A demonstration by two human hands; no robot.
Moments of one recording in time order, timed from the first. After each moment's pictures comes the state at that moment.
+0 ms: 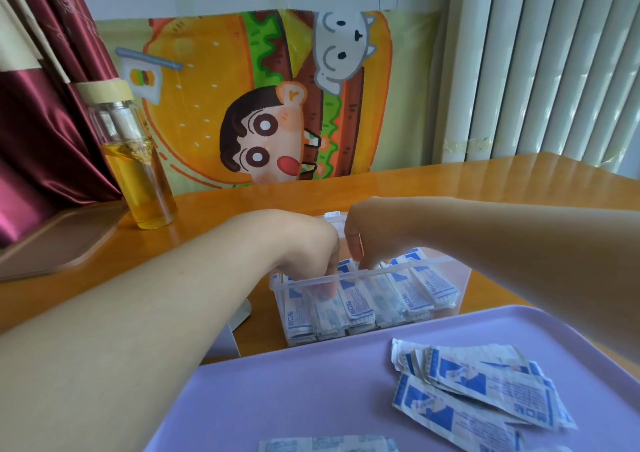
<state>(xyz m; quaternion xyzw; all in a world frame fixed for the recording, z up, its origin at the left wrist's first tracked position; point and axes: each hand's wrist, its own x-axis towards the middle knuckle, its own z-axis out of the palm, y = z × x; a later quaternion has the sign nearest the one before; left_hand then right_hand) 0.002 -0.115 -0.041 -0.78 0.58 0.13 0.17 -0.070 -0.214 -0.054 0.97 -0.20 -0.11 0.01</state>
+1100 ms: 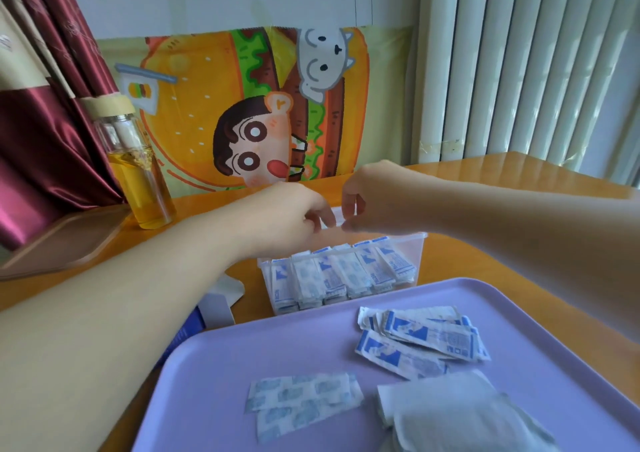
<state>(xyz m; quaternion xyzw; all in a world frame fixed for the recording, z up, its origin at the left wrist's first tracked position) -0.013 -0.083 -0.025 -0.77 0.64 0.00 -0.08 -0.136 -0.183 -0.021 0.97 -0.20 0.10 0.00</state>
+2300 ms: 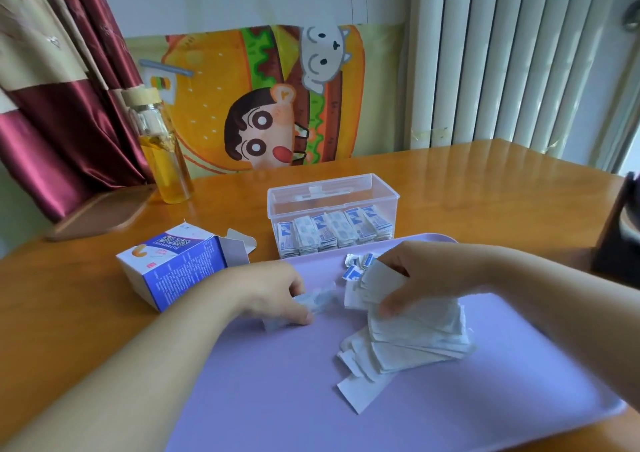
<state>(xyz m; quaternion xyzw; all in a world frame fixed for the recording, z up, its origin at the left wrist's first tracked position) -0.066 0.010 -0.093 -0.83 0.53 0.20 0.03 -0.250 -0.125 -0.086 0.93 -0.22 -0.06 -0.30</state>
